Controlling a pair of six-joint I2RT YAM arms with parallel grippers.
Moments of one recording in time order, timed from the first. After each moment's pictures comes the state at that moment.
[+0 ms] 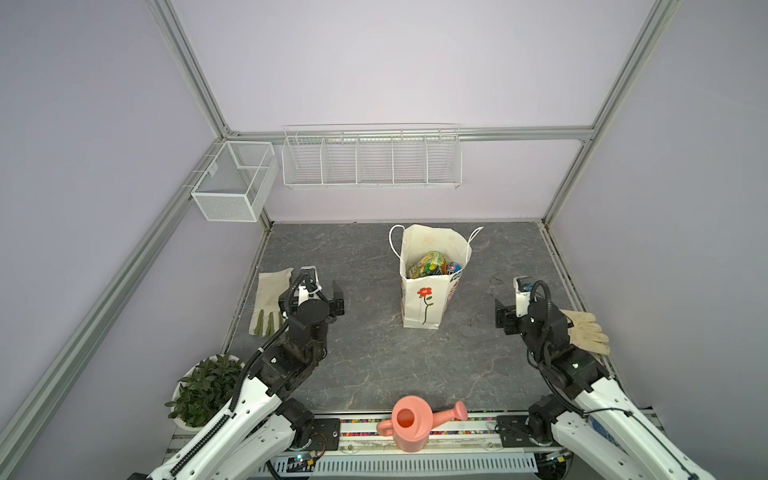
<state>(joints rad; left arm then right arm) -0.66 0.71 0.65 -0.24 -0.78 -0.12 0.46 0.64 0.53 -0.34 0.42 0.05</state>
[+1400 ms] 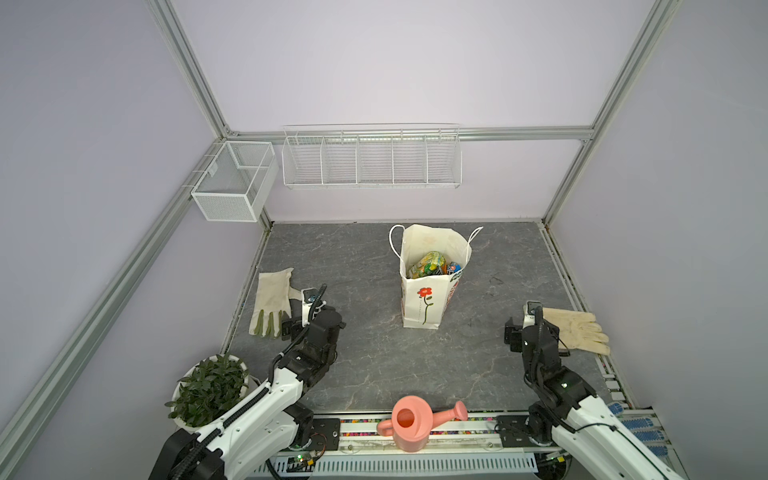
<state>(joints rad) -0.54 0.91 0.33 0.00 -0.94 -0.16 0.44 0.51 0.23 -0.23 0.66 0.13</state>
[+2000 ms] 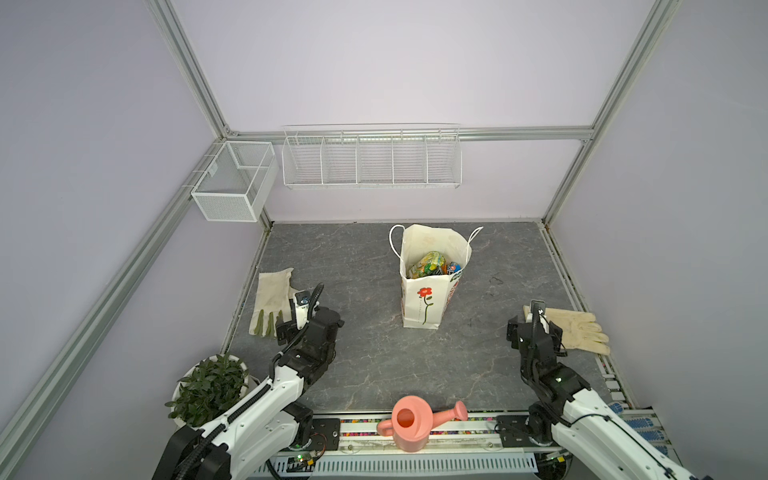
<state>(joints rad) -0.50 0.91 0.33 -0.02 -0.99 -0.25 0.43 0.60 0.22 -0.18 0.77 0.19</state>
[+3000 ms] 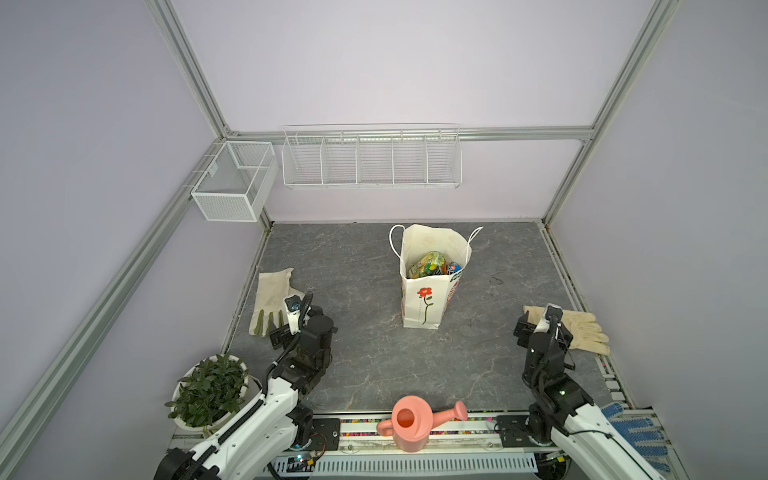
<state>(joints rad) -0.50 0.79 0.27 0.06 -1.05 -0.25 0.39 0.41 0.11 -0.01 0.82 0.17</state>
